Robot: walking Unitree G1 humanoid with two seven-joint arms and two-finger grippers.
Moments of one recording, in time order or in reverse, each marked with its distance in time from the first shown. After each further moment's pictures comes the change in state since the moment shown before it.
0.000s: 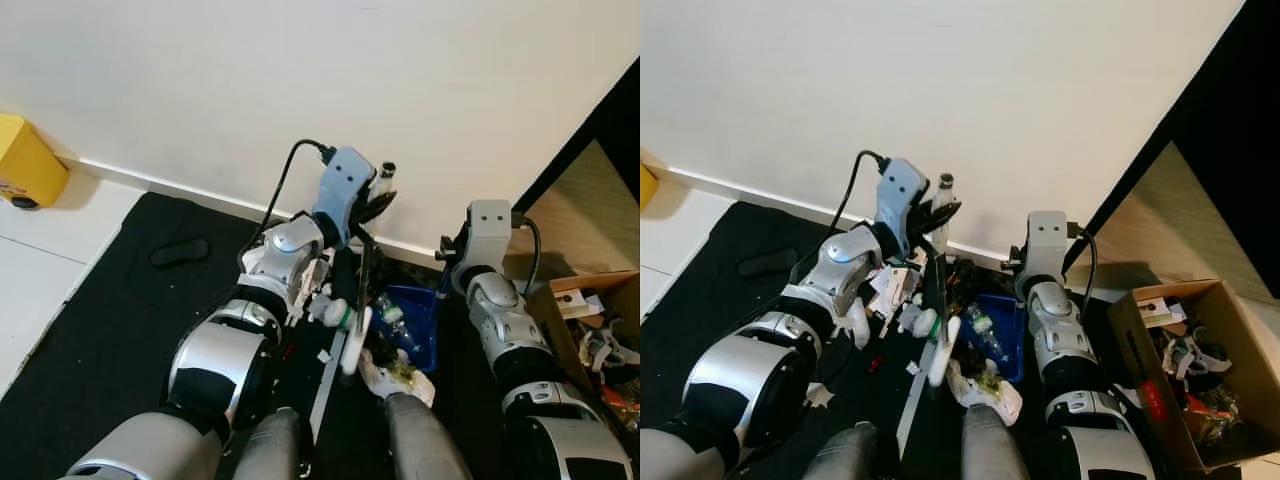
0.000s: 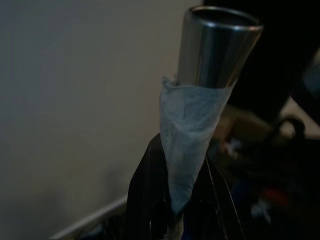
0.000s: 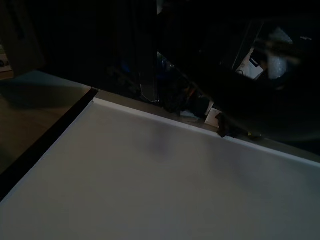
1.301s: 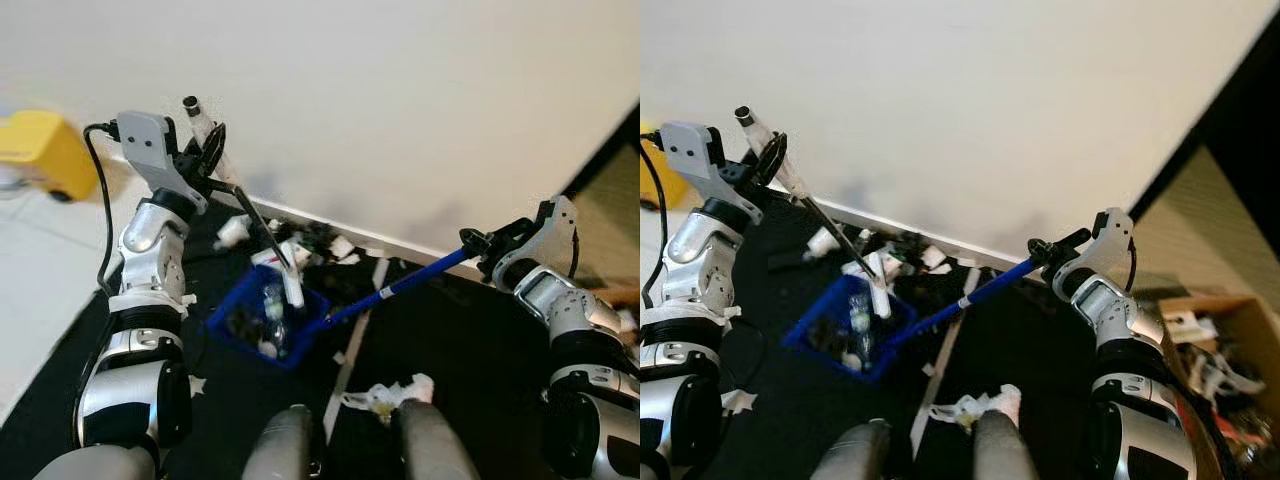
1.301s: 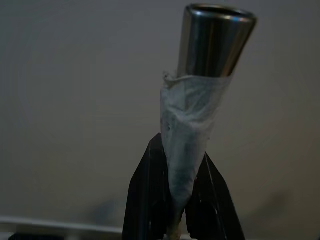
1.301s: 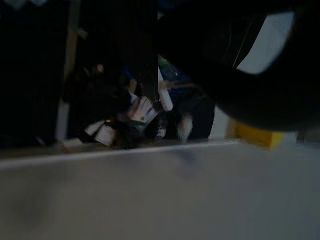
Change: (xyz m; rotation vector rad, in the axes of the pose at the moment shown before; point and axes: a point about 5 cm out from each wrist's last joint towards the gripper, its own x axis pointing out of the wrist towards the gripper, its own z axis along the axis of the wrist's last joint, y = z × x) left arm -0.135 0.107 0.025 0.034 -0.164 0.547; right arm -0.012 -0.057 0.028 0.570 0.078 0.225
